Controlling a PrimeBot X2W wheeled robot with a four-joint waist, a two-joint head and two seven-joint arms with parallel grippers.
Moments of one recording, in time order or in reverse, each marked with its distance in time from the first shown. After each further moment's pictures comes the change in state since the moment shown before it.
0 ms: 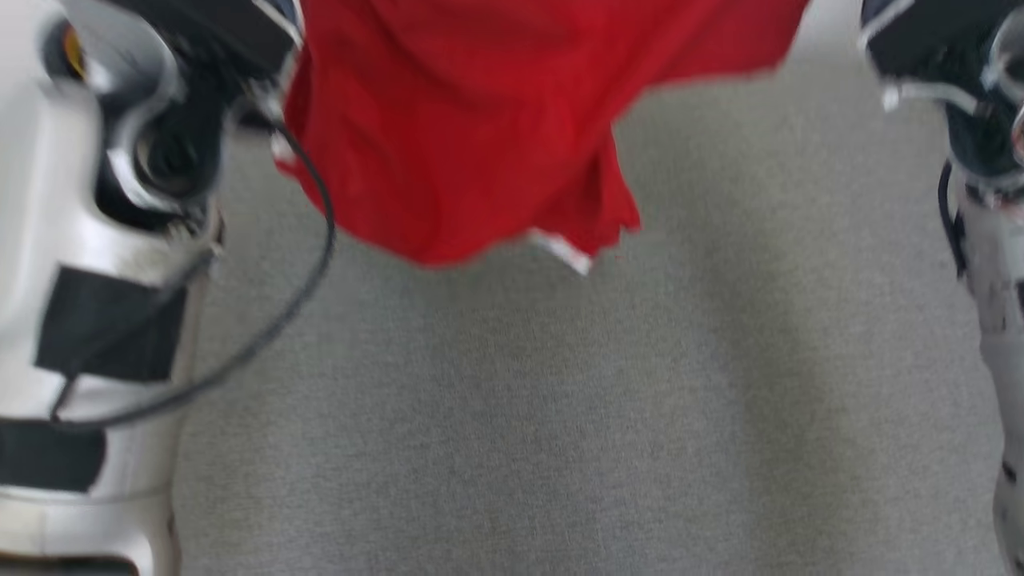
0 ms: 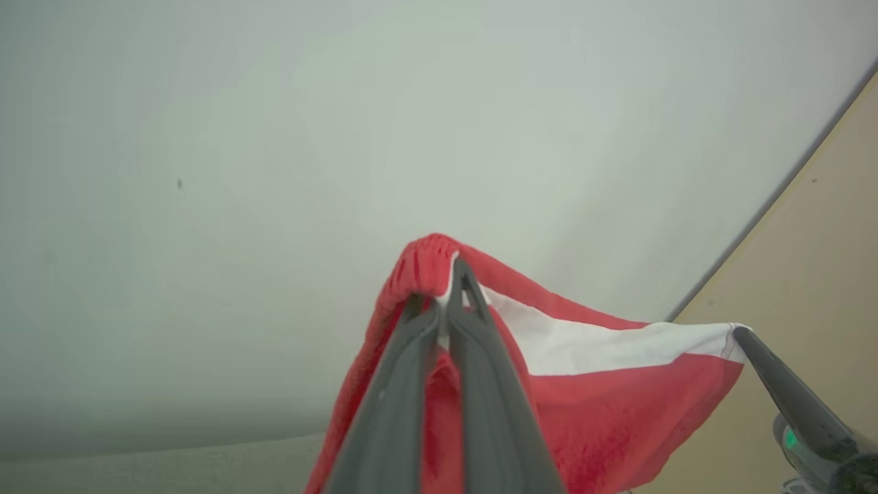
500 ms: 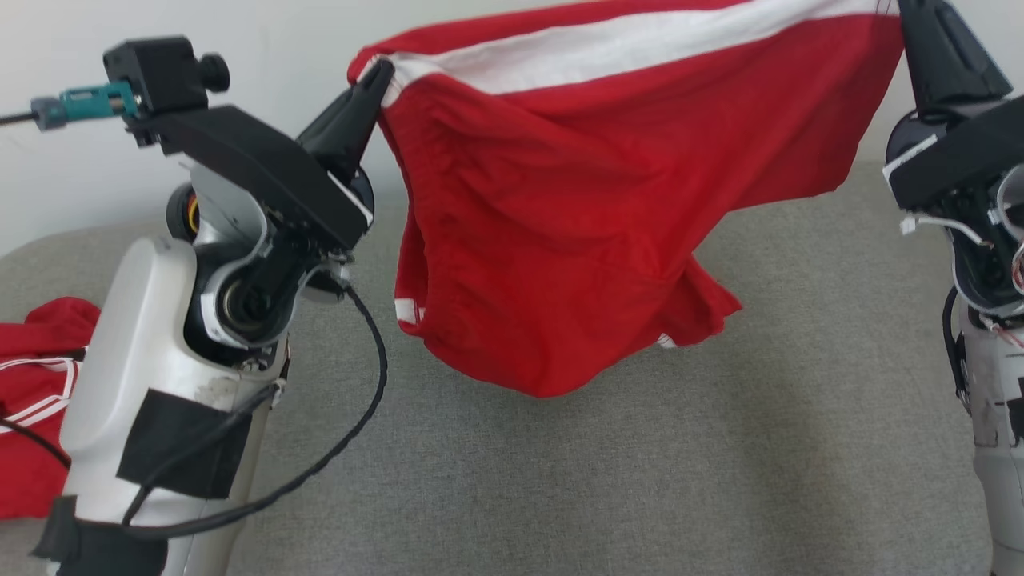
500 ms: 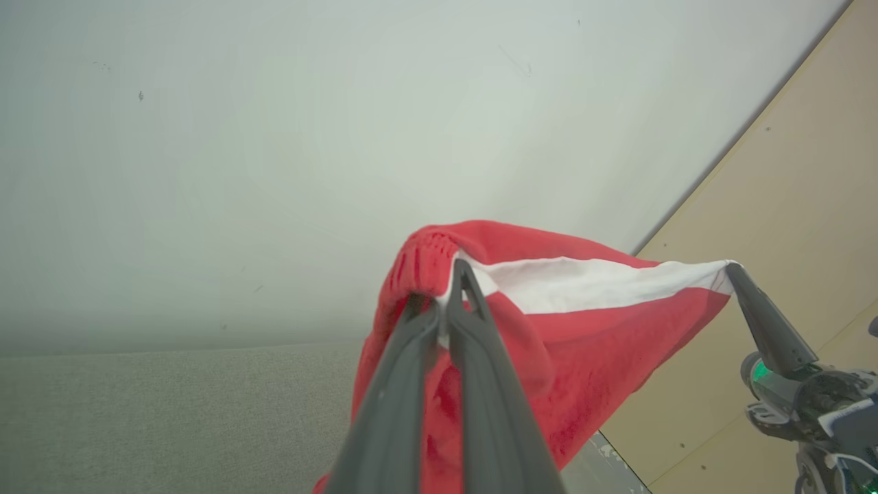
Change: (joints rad) left arm 0.249 -0.019 -0.043 -0.068 -0.068 -0.039 0.085; right arm 0.285 0.025 -0.159 -0.123 -0.042 0.000 -0.009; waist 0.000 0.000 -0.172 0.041
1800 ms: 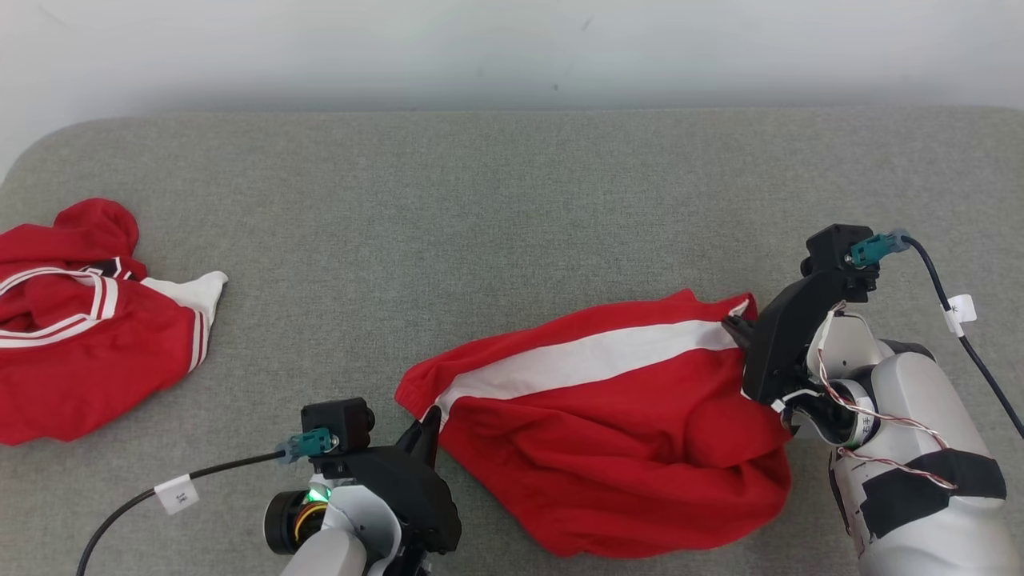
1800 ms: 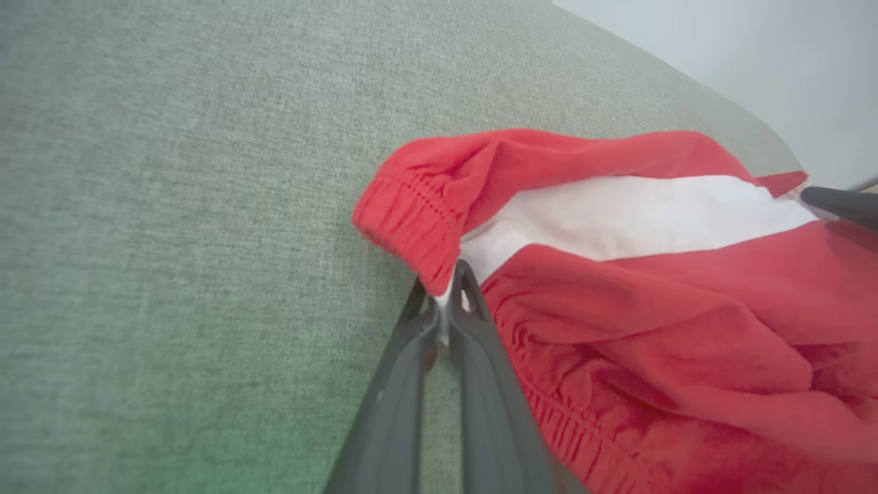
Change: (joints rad) left arm 0.448 -0.096 -0.172 0.258 0.326 0.066 -0.310; right arm 0.157 0.171 -0.025 0.384 -0.222 0.000 0.458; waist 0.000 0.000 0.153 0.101
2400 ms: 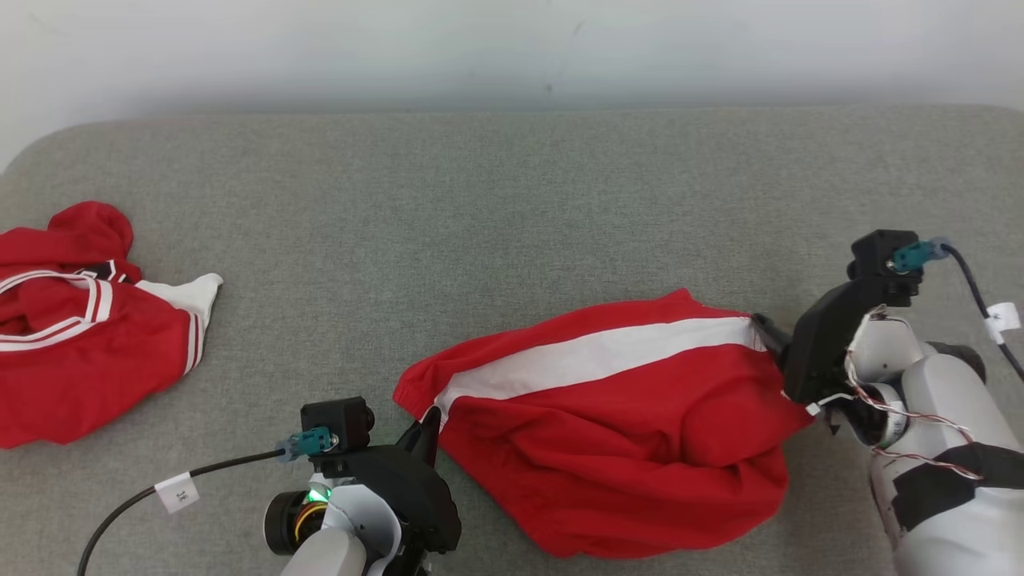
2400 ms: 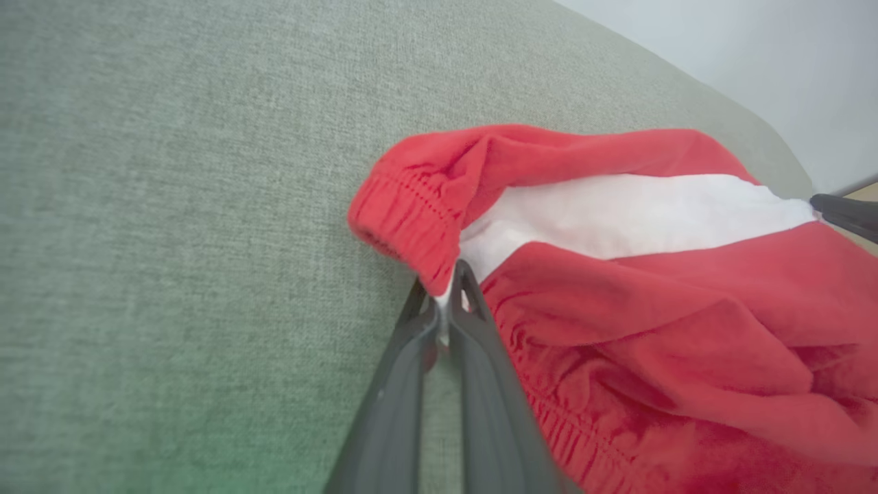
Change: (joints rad) left arm 0.000 -0.005 0.011 0.003 0.003 0.000 0.009; right arm -0.016 -0.084 0.006 0.097 -0.042 0.000 -0.123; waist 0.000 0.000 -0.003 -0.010
